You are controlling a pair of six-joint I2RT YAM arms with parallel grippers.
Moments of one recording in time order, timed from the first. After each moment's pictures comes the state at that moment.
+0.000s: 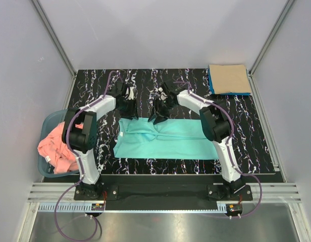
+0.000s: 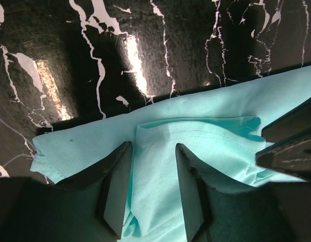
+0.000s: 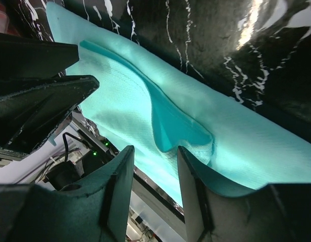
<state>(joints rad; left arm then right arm) -0.26 1.91 1.33 -0.55 0.28 -0.22 0.53 2.32 1.85 -0.67 -0.64 0.65</state>
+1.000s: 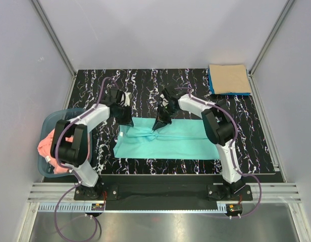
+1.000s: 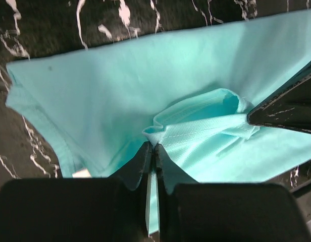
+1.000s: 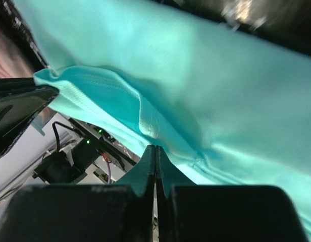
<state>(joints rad) -0.26 1.70 1.13 -0.53 0.32 -0.24 0.56 2.24 1.69 -0.67 -0.62 0.68</state>
